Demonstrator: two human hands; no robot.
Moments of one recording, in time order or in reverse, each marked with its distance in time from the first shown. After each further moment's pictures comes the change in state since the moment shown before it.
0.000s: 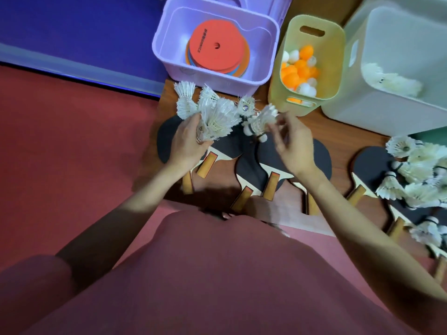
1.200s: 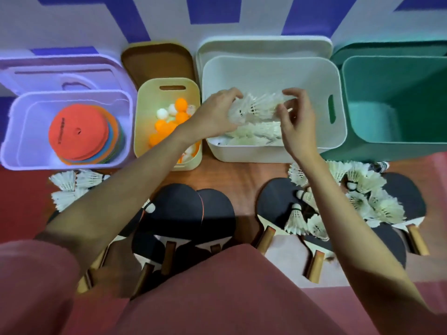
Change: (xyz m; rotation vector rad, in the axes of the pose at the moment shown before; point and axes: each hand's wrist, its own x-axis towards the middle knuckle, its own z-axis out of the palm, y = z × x) left_hand 0.231 0.327 0.230 0.209 -0.499 0.395; right_hand 0.110 0.258 -0.222 0.218 0.351 0.246
